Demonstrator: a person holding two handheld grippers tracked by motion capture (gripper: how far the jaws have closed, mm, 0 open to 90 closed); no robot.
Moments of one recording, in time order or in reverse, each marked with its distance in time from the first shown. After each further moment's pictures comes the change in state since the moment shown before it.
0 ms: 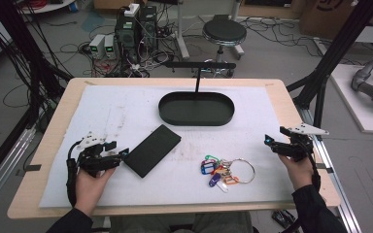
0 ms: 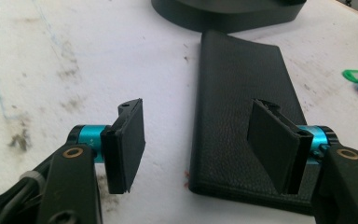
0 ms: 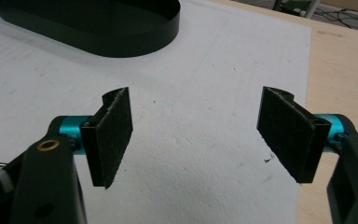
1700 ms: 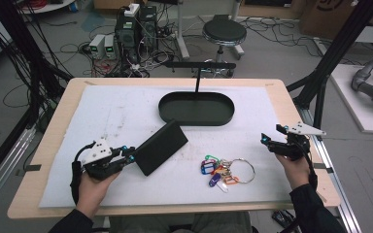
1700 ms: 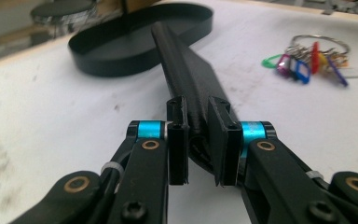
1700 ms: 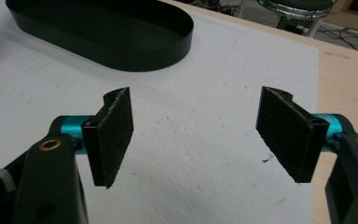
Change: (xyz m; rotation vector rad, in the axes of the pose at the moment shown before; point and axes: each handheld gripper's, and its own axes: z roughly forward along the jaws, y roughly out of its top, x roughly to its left) left arm -0.032 0.006 -0.005 -0.137 -0.213 0.354; right arm 0.011 0.006 0.001 -0.049 0.016 -0.038
